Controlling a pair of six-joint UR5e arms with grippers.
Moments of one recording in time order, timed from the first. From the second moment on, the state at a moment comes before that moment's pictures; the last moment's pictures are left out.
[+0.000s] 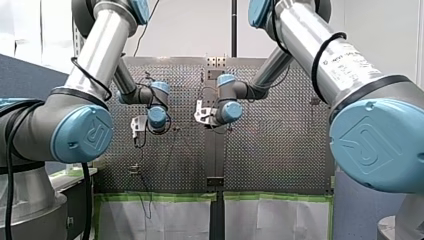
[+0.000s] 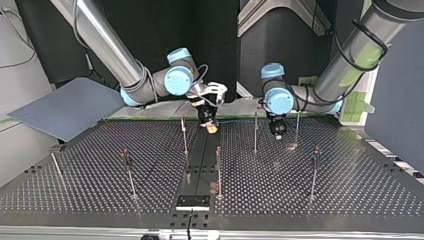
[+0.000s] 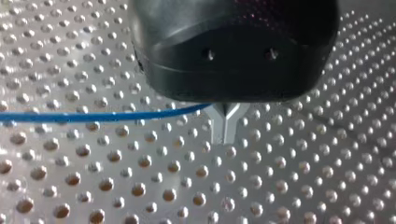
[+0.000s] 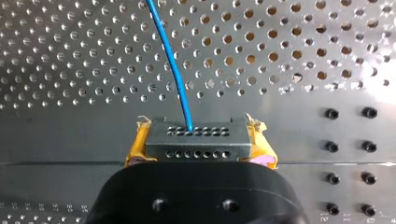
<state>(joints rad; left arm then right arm) -0.12 -2.08 -1.72 -2.71 -1.89 -1.69 2.30 -0.85 1.30 -0.28 1.53 1.72</state>
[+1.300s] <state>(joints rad) -0.09 -2.07 -1.72 -2.77 -1.83 -1.67 2.26 -0.85 1.30 -0.28 1.52 1.72</state>
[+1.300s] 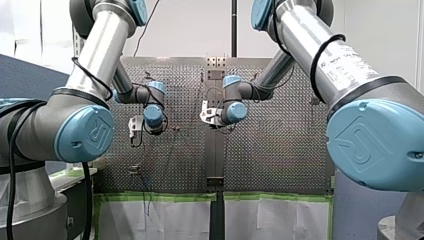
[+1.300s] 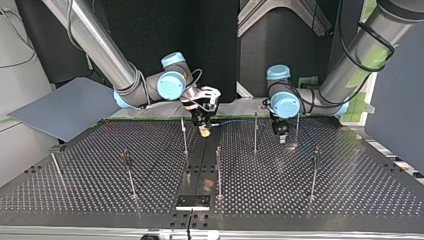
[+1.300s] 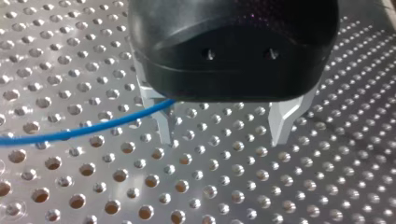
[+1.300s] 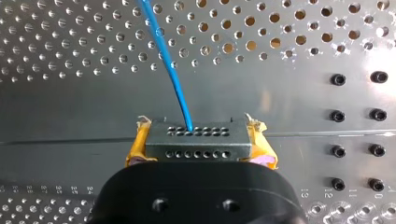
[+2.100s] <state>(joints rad) -0.19 -1.92 -1.91 -2.76 -1.94 -1.67 2.25 -0.85 1.30 -0.27 1.50 1.72</state>
